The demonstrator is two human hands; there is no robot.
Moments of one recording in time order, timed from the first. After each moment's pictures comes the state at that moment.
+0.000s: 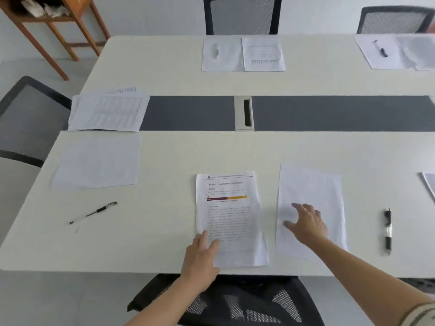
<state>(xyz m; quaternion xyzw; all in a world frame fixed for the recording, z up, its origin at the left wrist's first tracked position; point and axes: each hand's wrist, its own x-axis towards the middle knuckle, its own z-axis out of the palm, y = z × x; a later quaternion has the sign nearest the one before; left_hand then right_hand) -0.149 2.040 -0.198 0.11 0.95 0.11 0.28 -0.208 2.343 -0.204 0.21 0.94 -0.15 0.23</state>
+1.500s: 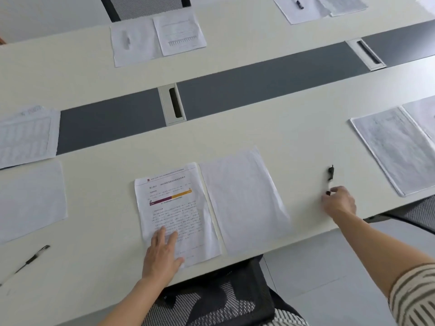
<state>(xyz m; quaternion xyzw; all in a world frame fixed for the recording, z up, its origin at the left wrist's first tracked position) -0.187 2.080 -0.220 0.11 0.95 0.05 0.29 -0.147 2.539 -0.224 0.59 0.75 -0.27 0.10</state>
